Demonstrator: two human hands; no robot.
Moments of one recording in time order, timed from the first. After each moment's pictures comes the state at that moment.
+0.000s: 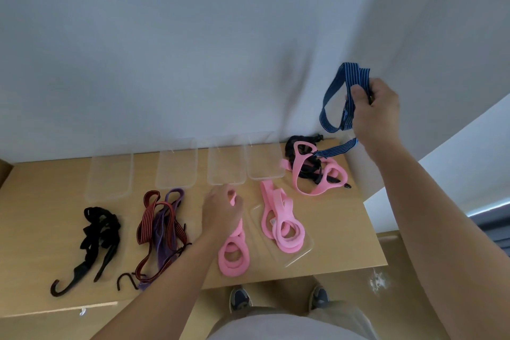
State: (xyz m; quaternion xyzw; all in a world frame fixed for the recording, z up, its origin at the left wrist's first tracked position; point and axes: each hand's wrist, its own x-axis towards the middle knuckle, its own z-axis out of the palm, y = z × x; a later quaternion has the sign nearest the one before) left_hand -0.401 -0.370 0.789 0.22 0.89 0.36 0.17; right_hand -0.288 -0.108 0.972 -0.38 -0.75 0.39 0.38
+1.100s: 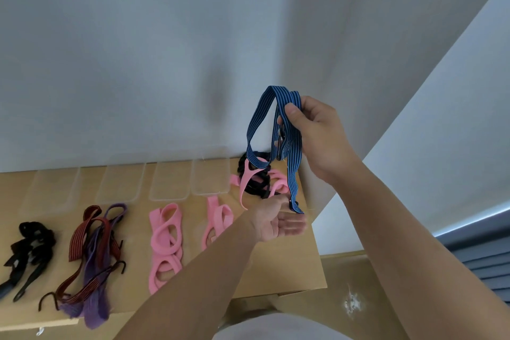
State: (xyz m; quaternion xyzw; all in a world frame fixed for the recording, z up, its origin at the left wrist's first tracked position) left_hand -0.268 -0.159 0.835 -0.07 0.53 0.52 0.66; right_hand -0.222 -0.072 1.008 -0.23 -0.65 0.68 0.27
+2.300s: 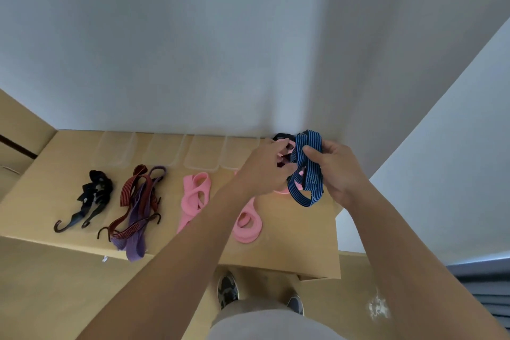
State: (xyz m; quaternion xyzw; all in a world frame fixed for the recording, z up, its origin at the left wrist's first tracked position) left_hand -0.282 -0.195 0.924 0.36 0.83 0.36 0.22; right_hand -0.192 -0.060 0.916 -0.32 -0.59 0.74 0.10
